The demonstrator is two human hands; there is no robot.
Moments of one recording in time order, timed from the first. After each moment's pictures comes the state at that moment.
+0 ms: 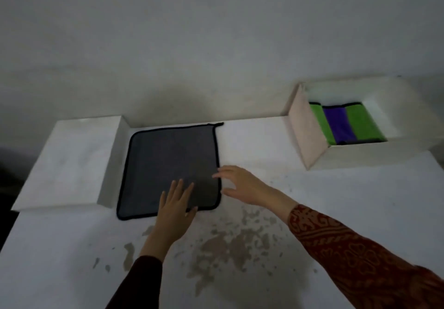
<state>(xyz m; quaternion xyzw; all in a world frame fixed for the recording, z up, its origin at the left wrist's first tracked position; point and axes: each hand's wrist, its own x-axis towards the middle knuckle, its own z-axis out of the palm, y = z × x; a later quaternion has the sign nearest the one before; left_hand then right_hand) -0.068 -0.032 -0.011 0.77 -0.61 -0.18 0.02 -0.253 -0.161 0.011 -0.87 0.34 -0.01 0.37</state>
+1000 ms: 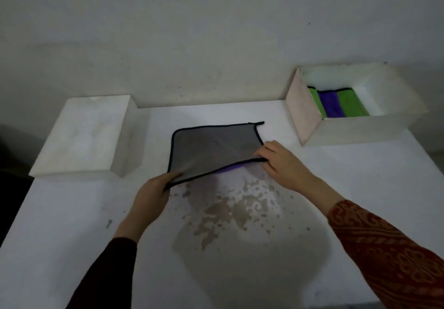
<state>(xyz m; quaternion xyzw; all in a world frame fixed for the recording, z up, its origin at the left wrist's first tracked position) -0.020 0.038 0.024 0.74 -0.62 -0.16 0.19 -0.323 -0.111 0.043 -0.92 0.34 -0.15 0.16</state>
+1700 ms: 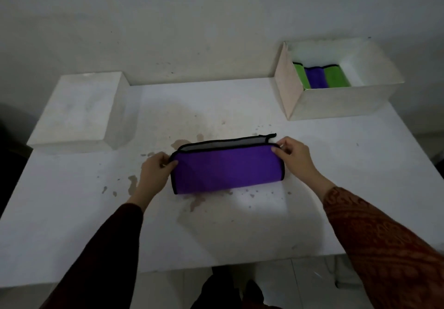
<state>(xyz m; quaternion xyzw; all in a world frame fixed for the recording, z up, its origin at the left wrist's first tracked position) -0.074 0.062 0.020 0.81 -0.43 -0.28 0.28 -0.403 -0.063 0.005 -0.68 0.56 -0.28 0.38</state>
